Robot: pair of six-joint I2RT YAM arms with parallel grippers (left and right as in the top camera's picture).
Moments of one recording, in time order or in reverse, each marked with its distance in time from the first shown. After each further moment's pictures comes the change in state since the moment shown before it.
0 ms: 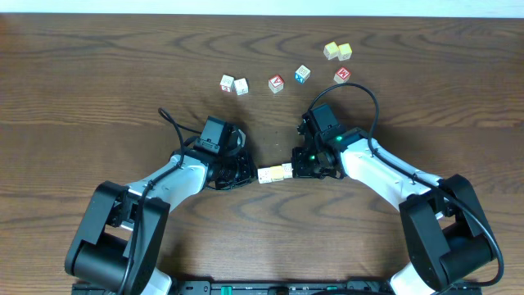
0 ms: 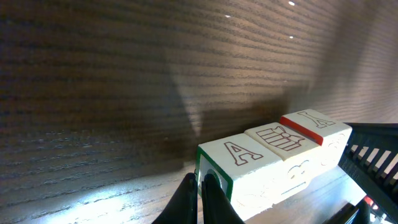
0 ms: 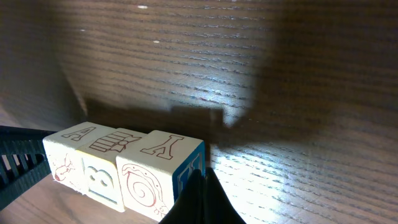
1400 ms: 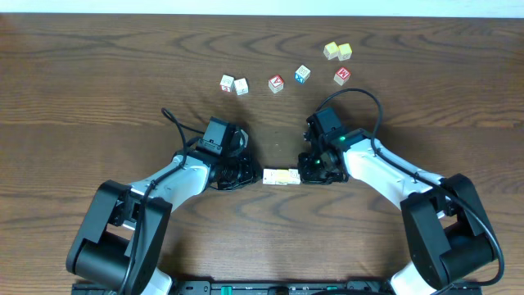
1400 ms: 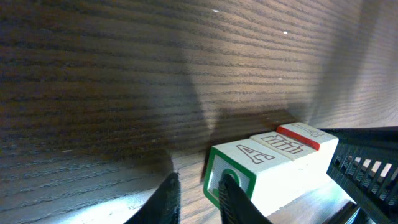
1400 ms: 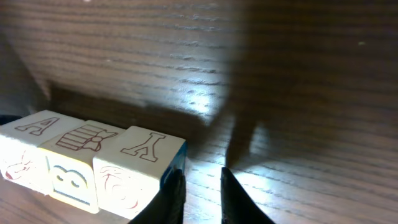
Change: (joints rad) left arm -0.015 0.006 0.000 0.014 -0.003 -0.002; right arm -0.028 0.000 -0.019 -0.082 0.026 -0.011
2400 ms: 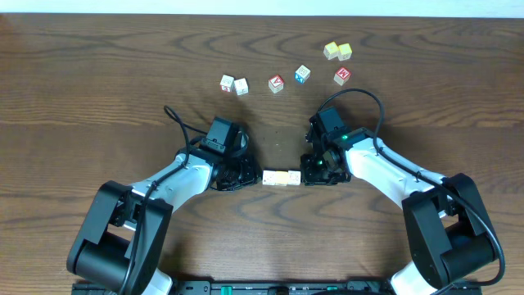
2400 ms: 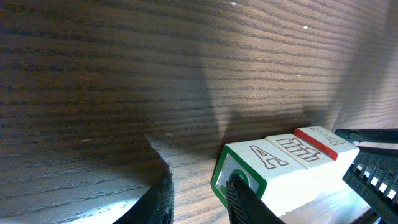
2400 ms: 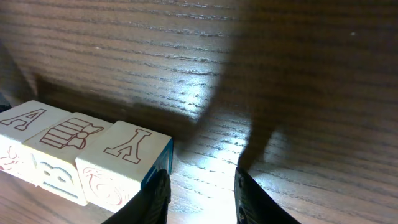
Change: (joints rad) left arm -0.018 0.000 0.023 -0.071 -0.068 0.019; right arm -0.013 0.000 0.000 -0.030 0.002 -0.048
